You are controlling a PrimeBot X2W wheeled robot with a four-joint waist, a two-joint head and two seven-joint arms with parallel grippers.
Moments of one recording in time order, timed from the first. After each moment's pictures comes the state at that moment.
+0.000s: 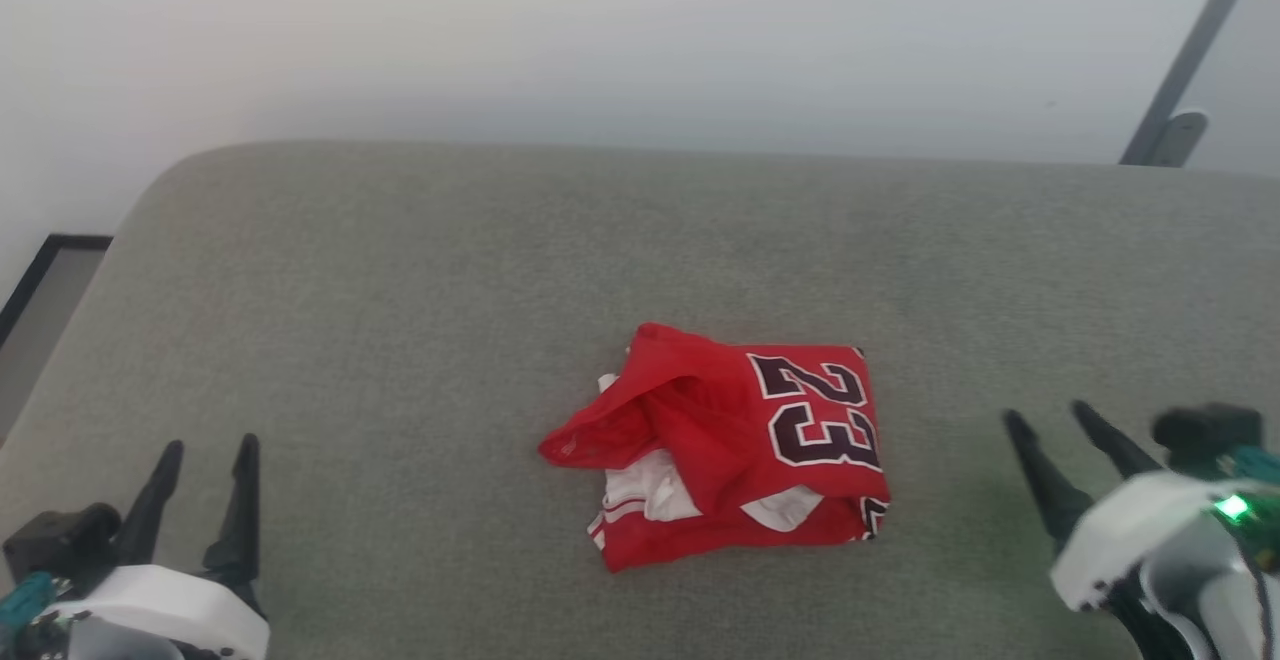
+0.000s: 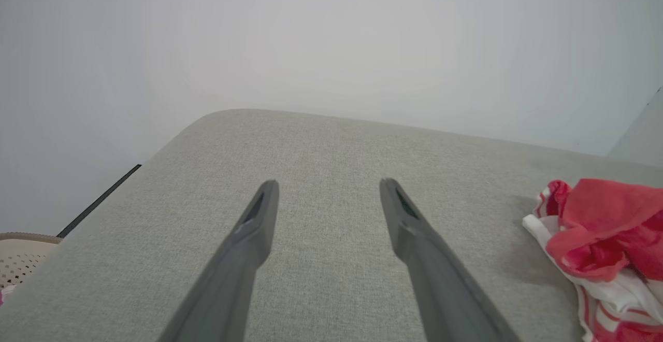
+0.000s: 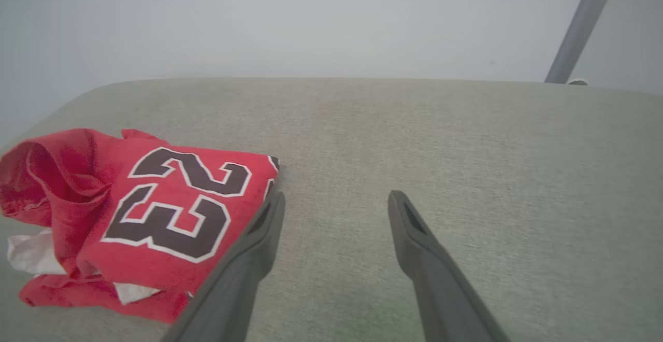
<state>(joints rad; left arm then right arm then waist) -0.06 0.38 0.02 0.36 -0.51 -0.13 -0.26 -0.15 -0.38 0.16 0.34 0.54 0.13 -0.03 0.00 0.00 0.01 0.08</state>
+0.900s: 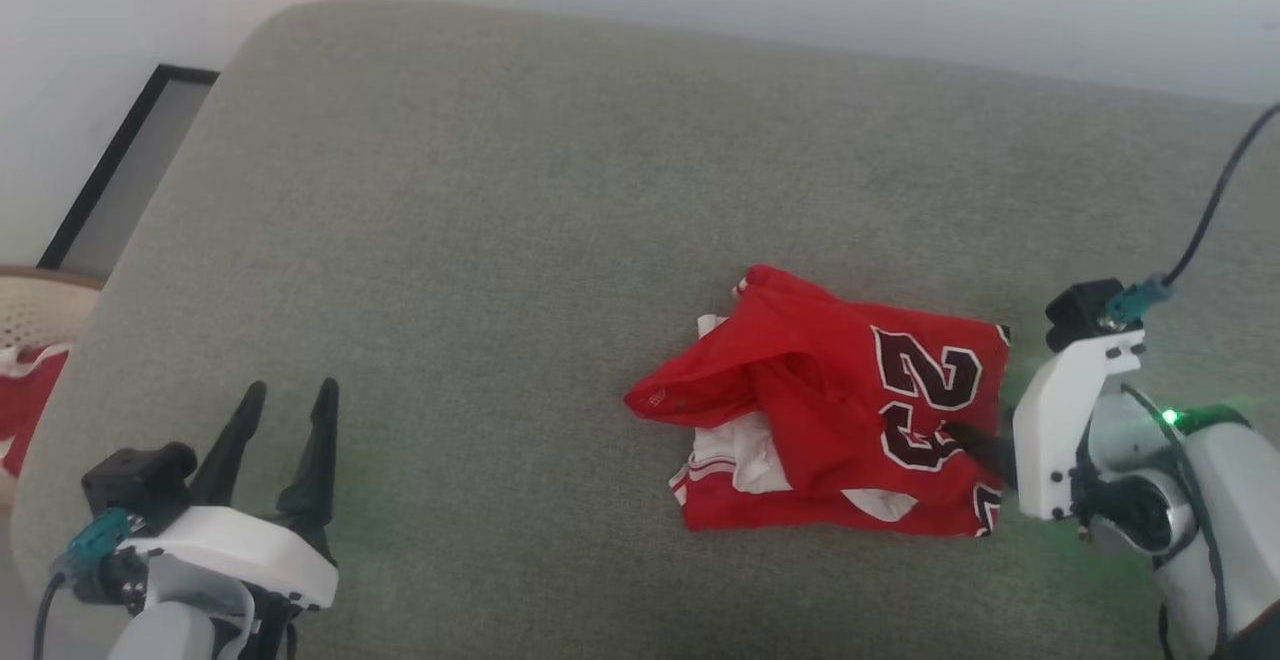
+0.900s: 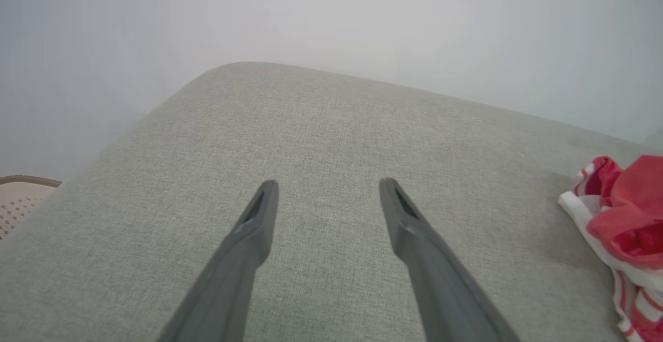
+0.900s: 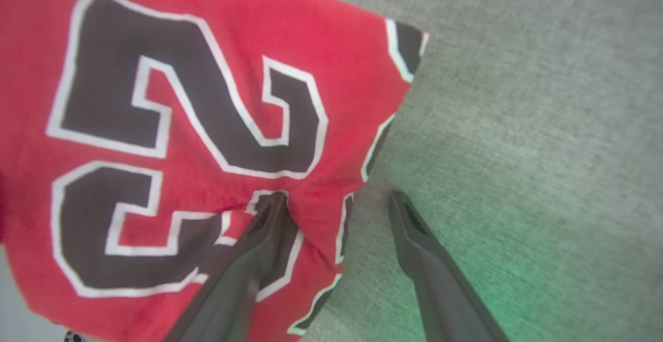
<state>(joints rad) -0.17 0.33 -0.09 0.39 -0.54 -0.13 -0.26 -0.42 -0.36 0.27 0.42 0.63 0.13 0.72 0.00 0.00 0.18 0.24</state>
